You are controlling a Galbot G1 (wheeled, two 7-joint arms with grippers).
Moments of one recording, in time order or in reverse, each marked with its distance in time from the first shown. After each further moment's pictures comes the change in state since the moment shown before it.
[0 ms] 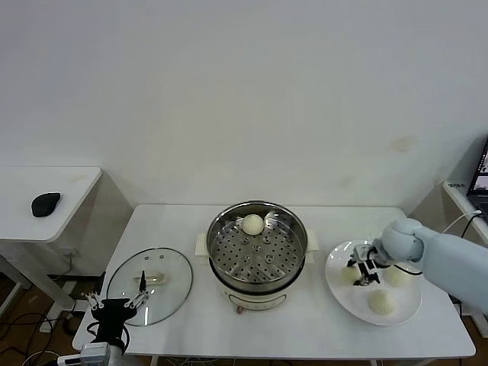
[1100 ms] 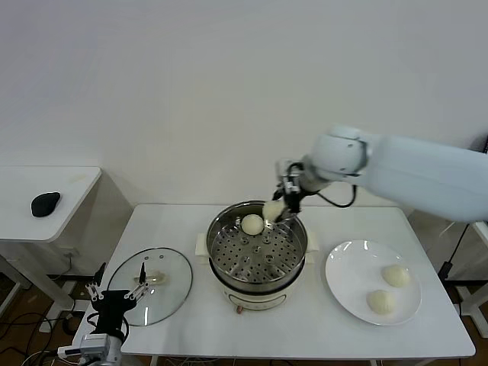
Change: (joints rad) left arm -0.049 0.010 -0.008 0.020 -0.003 0.002 0.004; right arm 0.544 0.513 -0.326 0.070 0.616 -0.373 0.216
